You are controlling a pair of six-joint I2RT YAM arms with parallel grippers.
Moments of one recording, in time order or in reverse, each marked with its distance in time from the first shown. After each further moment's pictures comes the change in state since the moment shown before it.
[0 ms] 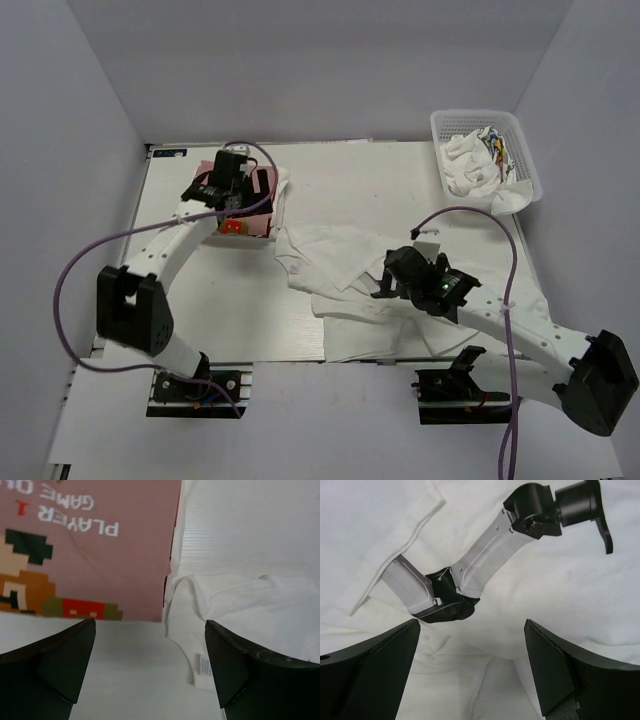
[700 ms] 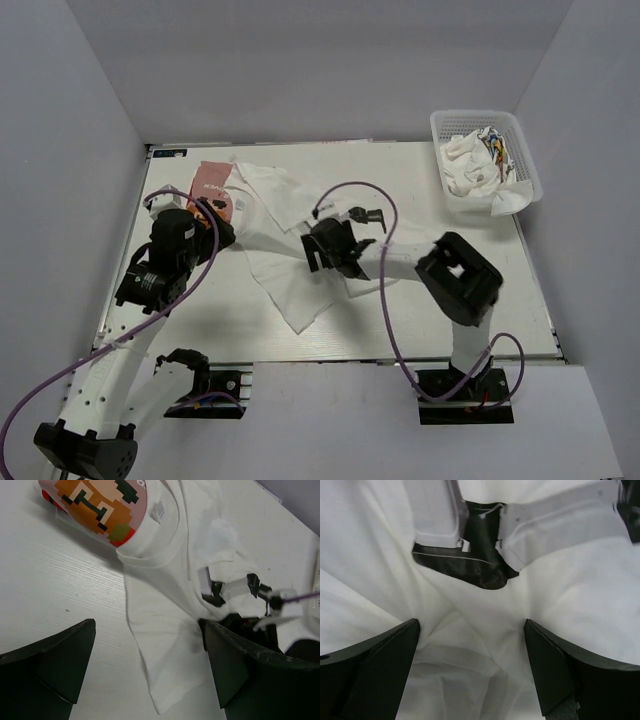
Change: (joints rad) left arm 0.027 -0.691 -0.322 -0.125 -0.140 -0.317; right arm 0.040 0.922 0.491 0.640 -0.197 -0.490
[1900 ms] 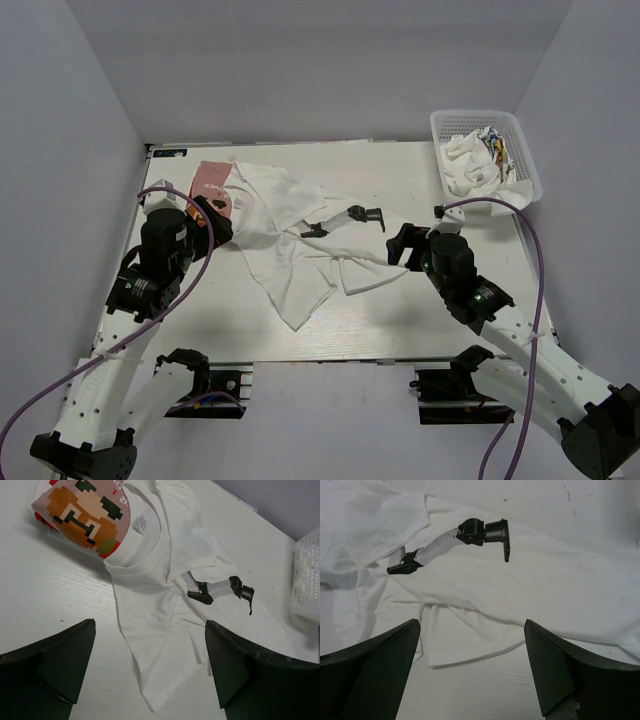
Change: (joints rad) left arm 0.000 -0.034 0.047 0.002 0.019 0.032; right arm -0.281 -1.166 -0.590 -0.163 -0.048 0.177
